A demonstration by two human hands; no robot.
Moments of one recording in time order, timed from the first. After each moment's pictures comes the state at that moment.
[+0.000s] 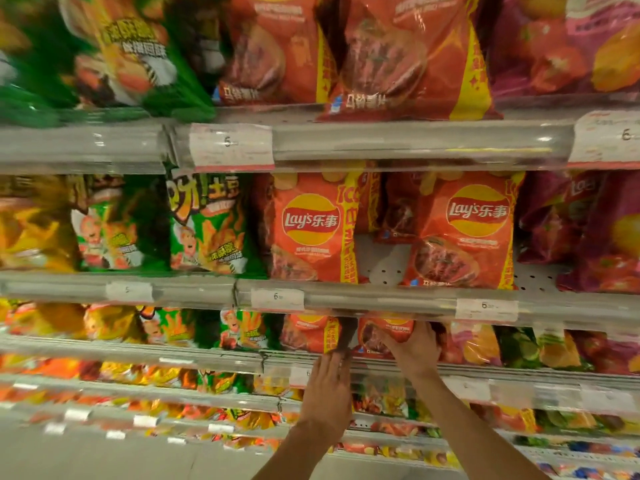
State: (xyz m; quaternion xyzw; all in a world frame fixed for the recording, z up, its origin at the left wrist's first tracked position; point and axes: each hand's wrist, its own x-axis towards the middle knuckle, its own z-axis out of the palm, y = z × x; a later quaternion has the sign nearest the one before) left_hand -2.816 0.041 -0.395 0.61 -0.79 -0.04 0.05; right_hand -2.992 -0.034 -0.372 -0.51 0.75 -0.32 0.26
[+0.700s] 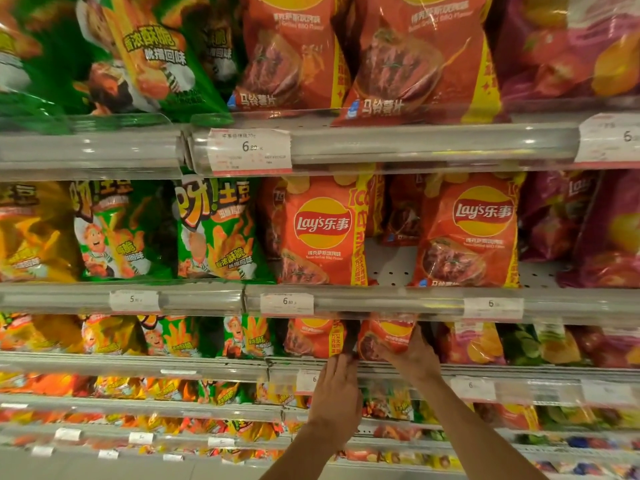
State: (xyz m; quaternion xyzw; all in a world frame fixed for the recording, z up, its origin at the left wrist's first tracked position) left_hand -2.809 0.037 -0.398 0.58 -0.81 -0.06 0.10; right_hand -2.988 -0.034 -0.384 -0.54 0.76 -0.19 0.30
